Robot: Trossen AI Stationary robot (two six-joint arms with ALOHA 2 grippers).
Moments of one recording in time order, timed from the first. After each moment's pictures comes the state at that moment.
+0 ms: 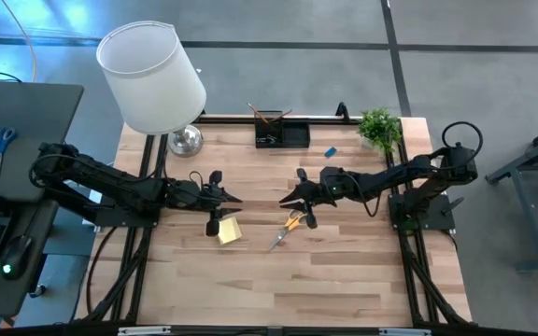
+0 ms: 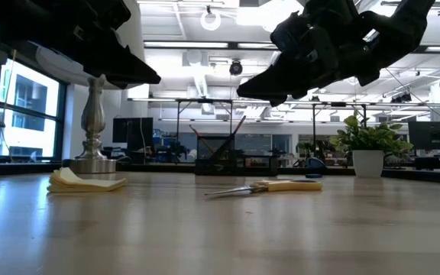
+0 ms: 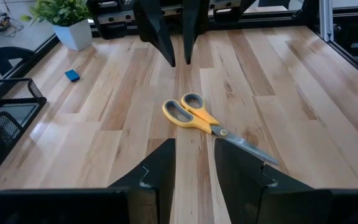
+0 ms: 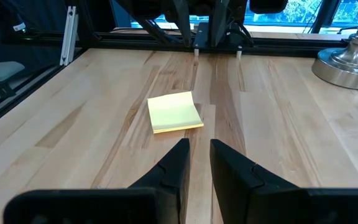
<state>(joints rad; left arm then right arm) -0.05 1.10 0.40 0.31 -0.19 0.00 -0.04 1.57 0.61 0.65 -0.21 -0.06</state>
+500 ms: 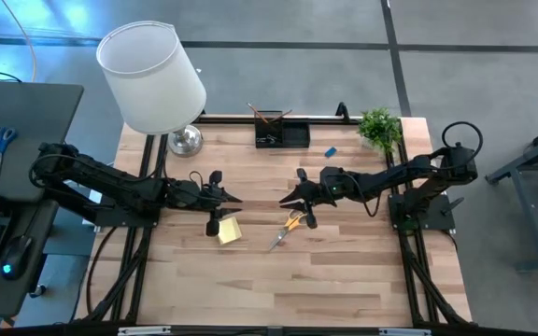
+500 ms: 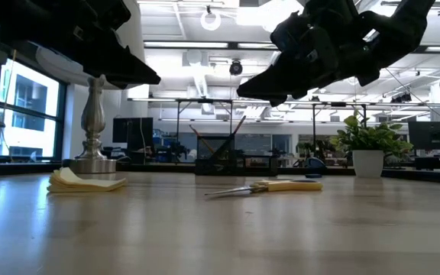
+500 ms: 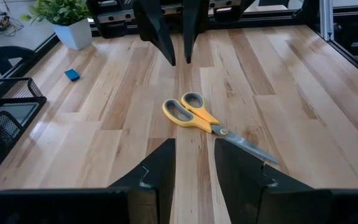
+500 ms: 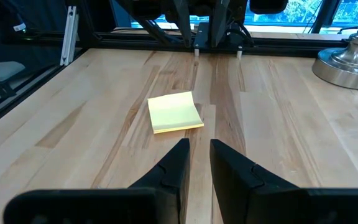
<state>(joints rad) -0.05 1.10 0.40 0.31 -0.19 0.00 -0.04 1.57 0.61 0.65 -0.21 -0.06</state>
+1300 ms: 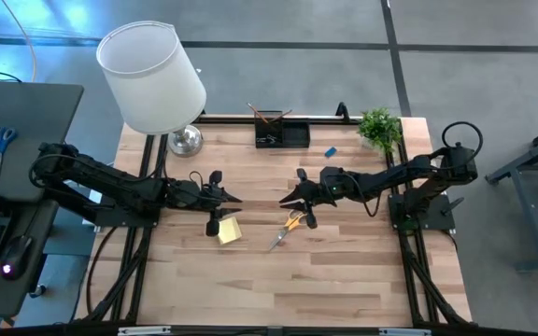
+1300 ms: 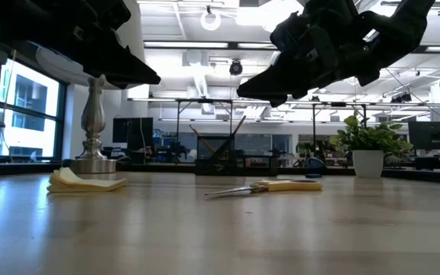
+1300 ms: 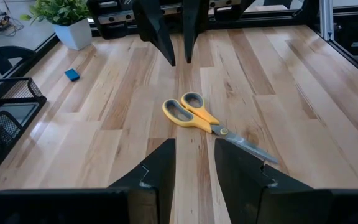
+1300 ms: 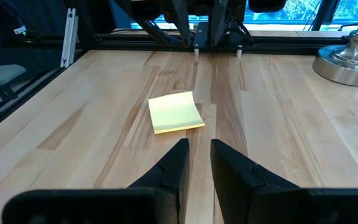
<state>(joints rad) -0.05 1.10 0.40 0.31 -0.19 0.00 -0.04 1.57 0.61 0.65 -0.21 -0.04</state>
